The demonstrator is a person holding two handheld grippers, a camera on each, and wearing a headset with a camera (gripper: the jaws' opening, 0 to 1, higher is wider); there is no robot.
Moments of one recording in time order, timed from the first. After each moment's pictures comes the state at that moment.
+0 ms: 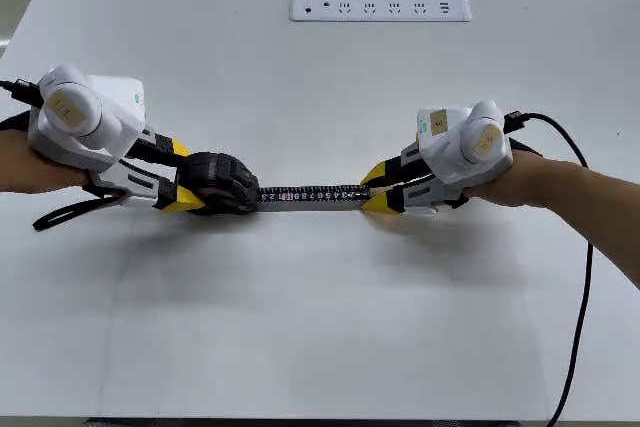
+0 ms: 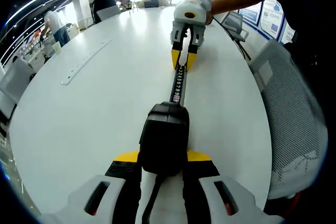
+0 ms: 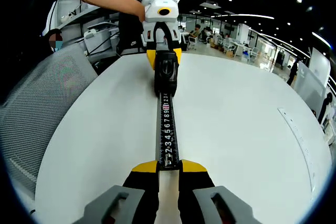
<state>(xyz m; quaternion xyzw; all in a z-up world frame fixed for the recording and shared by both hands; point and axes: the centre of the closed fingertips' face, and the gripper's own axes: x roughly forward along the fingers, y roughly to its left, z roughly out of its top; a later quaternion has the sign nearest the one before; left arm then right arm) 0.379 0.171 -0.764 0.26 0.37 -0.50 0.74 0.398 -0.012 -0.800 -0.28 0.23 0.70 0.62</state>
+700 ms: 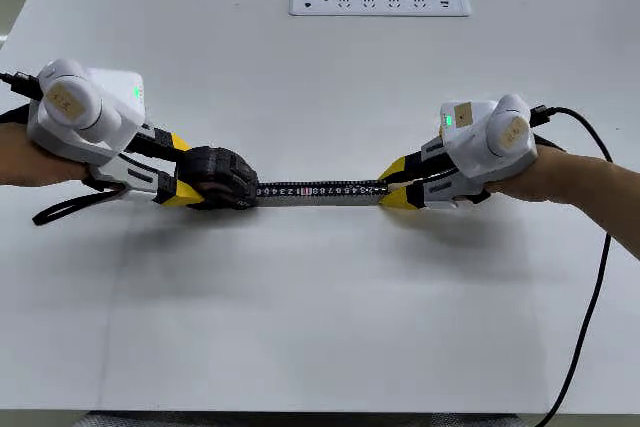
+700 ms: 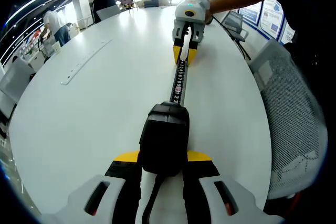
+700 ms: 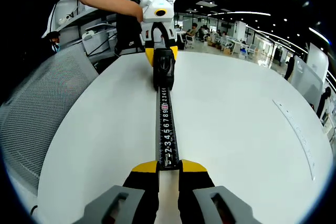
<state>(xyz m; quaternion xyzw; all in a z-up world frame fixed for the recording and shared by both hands) 0.379 0.171 -0.764 0.26 0.37 -0.50 0.74 0.403 -0.033 -0.801 -0.27 0.24 0.69 0.62</state>
